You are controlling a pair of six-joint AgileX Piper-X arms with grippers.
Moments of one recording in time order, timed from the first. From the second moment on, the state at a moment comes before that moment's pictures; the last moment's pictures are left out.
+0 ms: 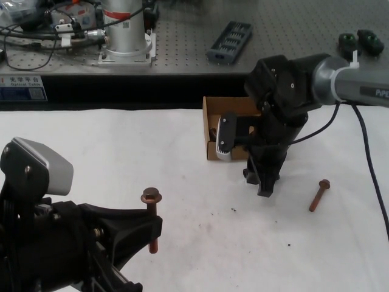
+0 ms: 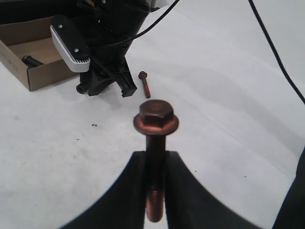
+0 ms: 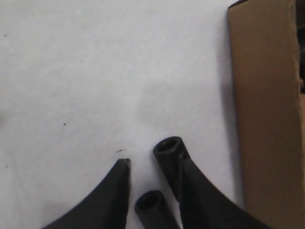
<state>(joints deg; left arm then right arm) -37.7 42.9 -23.0 6.5 16.0 -10.6 29.9 121.5 -90.3 47.9 0.0 -57.4</state>
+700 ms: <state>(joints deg) -37.7 42.9 -23.0 6.5 16.0 -10.6 31.2 124.4 -91.6 51.7 1.3 -55.7</state>
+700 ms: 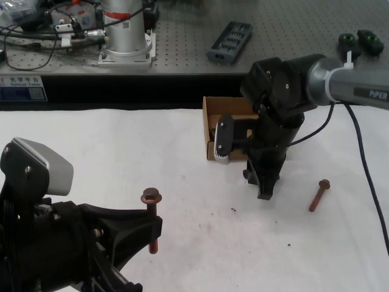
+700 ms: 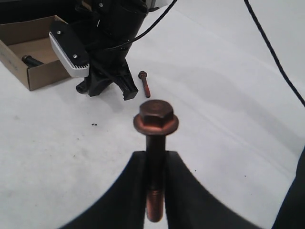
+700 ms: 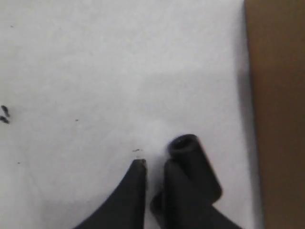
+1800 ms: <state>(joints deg) -37.7 42.9 -23.0 6.7 16.0 -10.6 34.8 116.1 -90.7 52.5 4.7 -38.9</state>
